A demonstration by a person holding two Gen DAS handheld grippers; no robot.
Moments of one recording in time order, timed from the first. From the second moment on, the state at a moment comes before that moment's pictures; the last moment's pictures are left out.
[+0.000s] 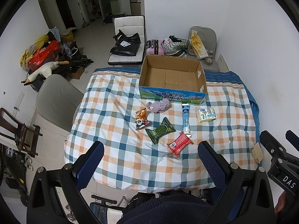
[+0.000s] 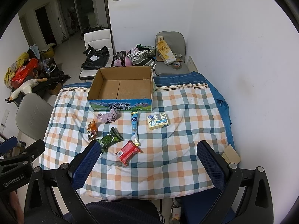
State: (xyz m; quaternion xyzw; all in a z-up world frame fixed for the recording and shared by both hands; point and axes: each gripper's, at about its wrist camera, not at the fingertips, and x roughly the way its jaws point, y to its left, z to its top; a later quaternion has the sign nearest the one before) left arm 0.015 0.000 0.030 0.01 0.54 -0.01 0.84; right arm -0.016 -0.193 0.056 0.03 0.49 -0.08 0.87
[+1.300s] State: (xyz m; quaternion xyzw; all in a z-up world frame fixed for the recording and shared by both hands) left arm 0.184 -0.027 -0.307 0.22 0.66 -0.08 0.71; right arm 0.104 -0.163 -0.408 0.27 0.75 -0.13 0.59
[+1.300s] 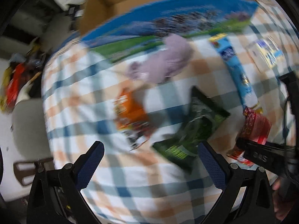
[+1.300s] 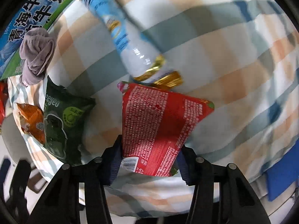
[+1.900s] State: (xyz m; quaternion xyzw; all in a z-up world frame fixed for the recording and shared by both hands) left arm 0.177 -0.016 -0.385 0.07 0.77 -0.09 0.62; right arm 0.092 -0.134 -0.429 0.17 0.78 -0.09 0.60
